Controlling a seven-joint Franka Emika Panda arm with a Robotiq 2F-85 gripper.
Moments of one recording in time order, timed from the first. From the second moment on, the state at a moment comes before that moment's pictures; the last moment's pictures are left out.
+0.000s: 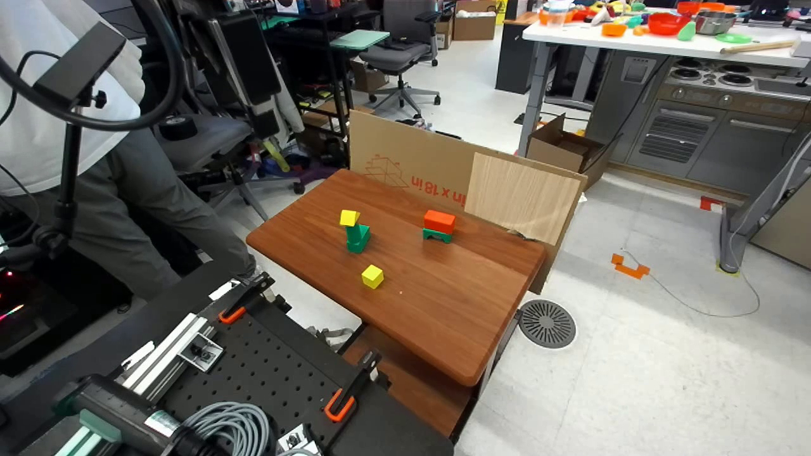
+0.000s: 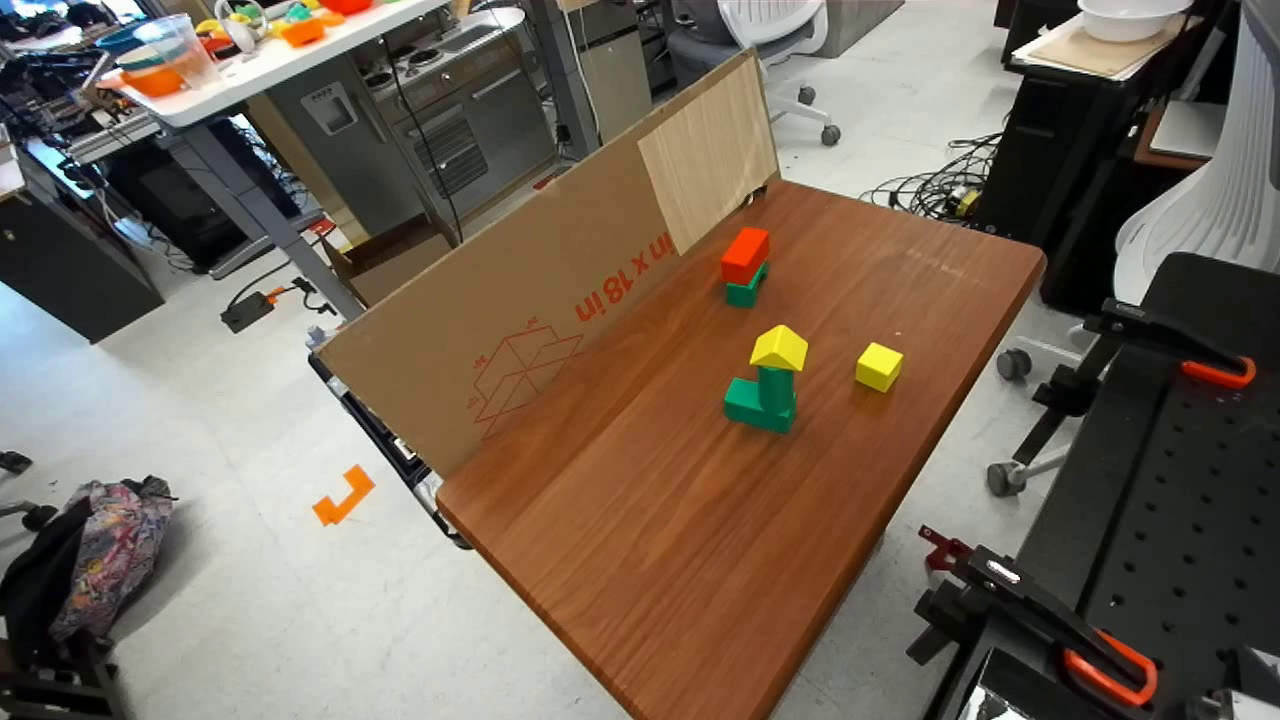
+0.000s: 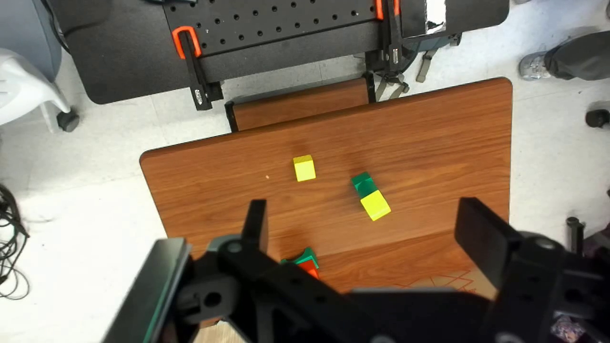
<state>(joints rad) 0.00 -0.59 0.00 -2.52 0.05 1.96 0.12</state>
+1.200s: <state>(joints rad) -0.06 -0.06 0.09 -2.50 -0.06 2.21 0.75</state>
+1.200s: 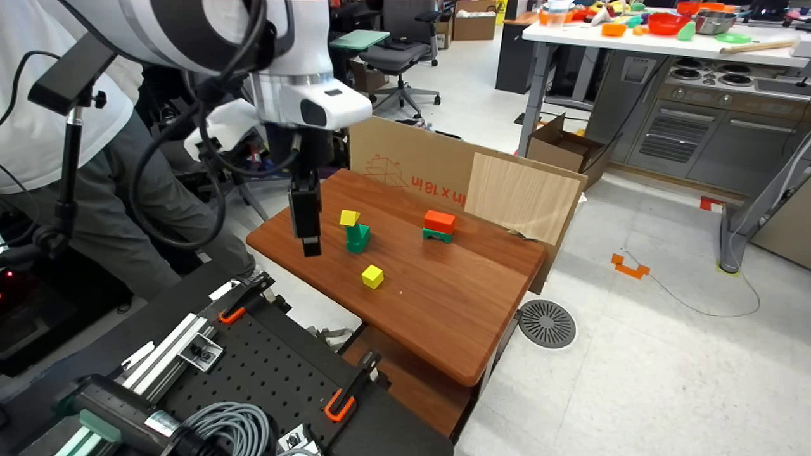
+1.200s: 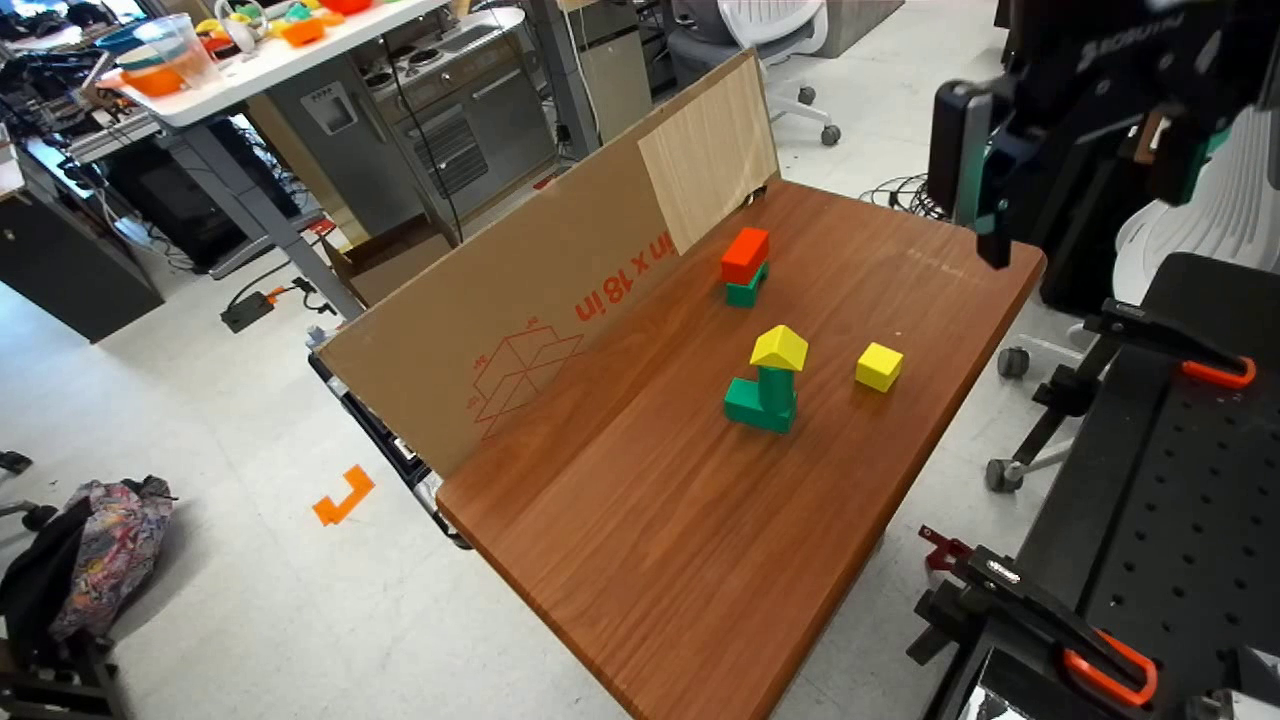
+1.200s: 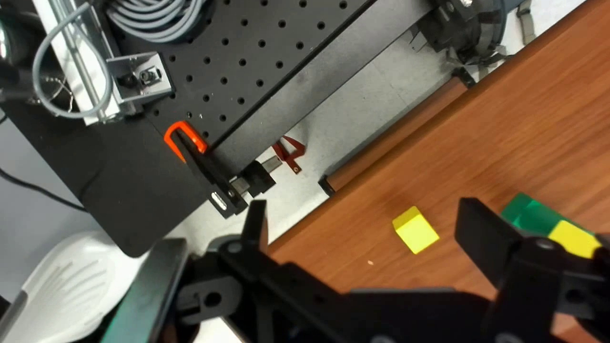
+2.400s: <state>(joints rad) 0.01 0.50 -0.05 -1.93 -0.06 2.19 1.11</state>
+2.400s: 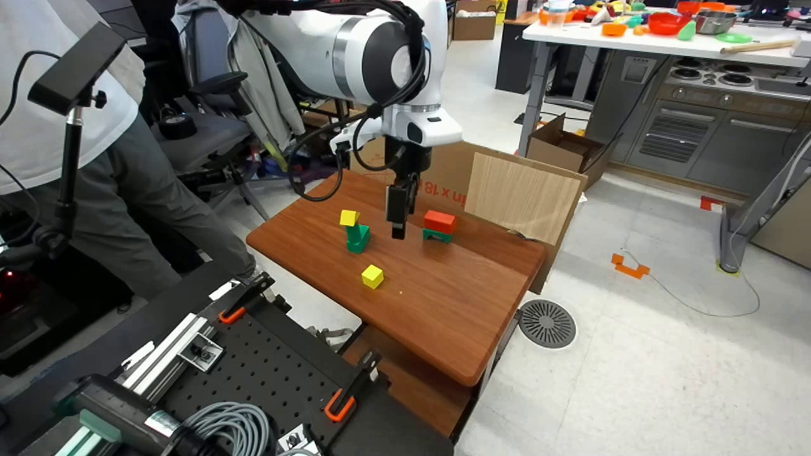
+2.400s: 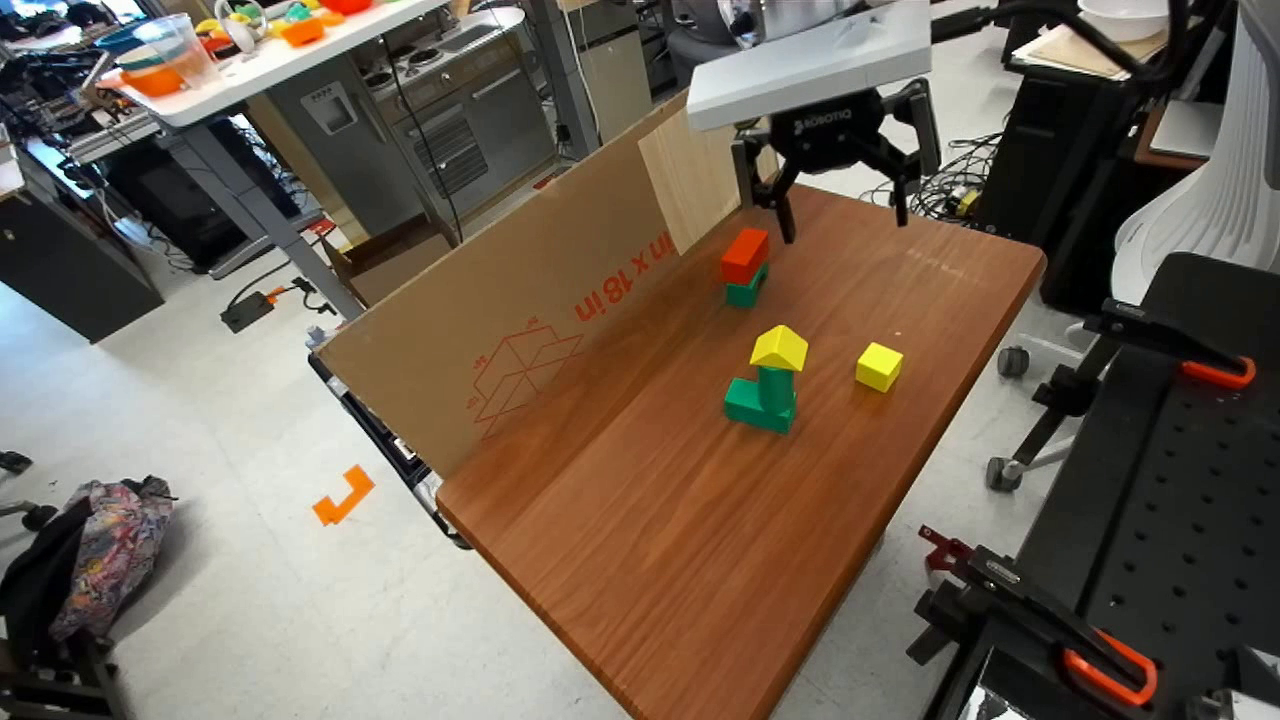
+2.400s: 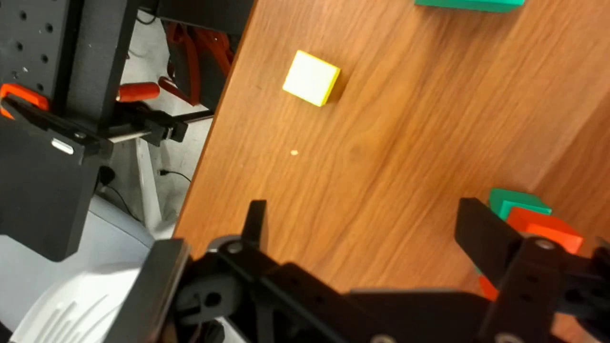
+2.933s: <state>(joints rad) 0.05 0.67 -0.06 -1.76 -0.18 2.18 0.79</state>
